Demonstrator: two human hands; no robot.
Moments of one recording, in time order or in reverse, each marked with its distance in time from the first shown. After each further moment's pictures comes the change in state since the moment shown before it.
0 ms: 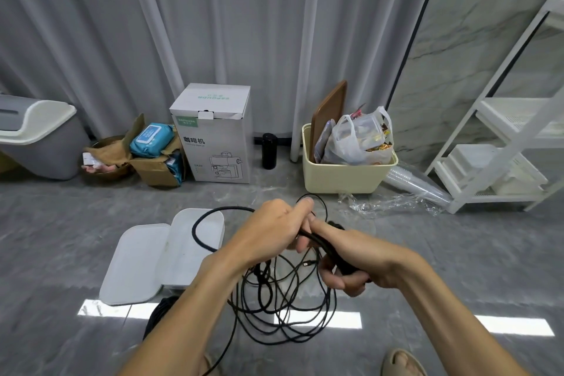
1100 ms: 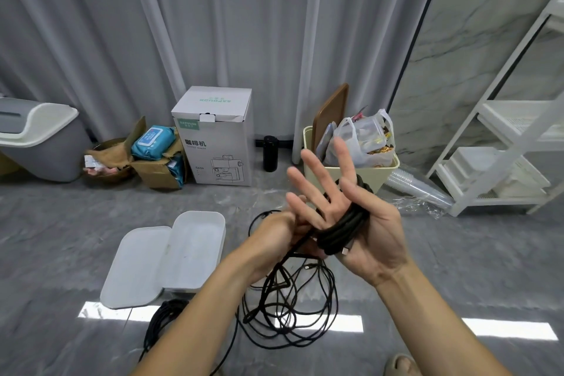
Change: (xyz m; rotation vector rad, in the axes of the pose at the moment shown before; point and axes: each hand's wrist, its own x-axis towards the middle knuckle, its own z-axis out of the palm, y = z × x) left_hand 0.008 -0.018 0.017 -0.675 -0.111 -0.151; right_hand 0.016 -0.012 0.012 1.064 -0.263 -0.867
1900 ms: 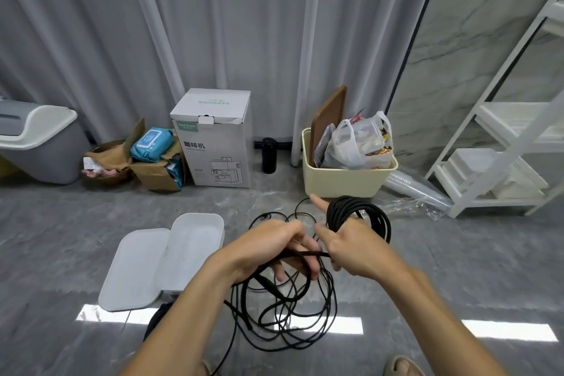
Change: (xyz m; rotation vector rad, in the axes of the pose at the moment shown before) left_hand -0.014 0.017 -0.010 0.287 -0.142 -0.240; right_hand -0.008 -0.008 -0.031 -1.814 0.430 0.447
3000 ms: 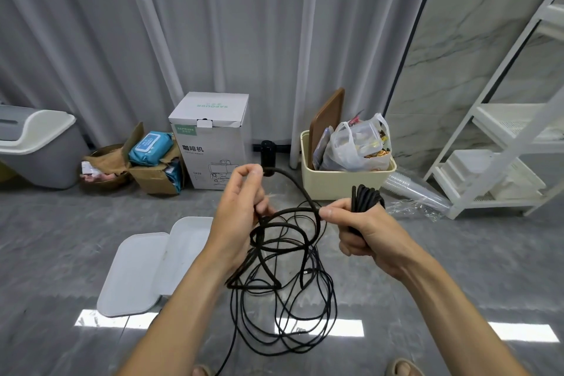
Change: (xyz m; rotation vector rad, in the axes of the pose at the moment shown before) left_hand 0.008 0.005 -0.018 -0.542 0.569 0.529; right_hand -0.008 -0.003 -0.028 0.842 -0.056 0.019
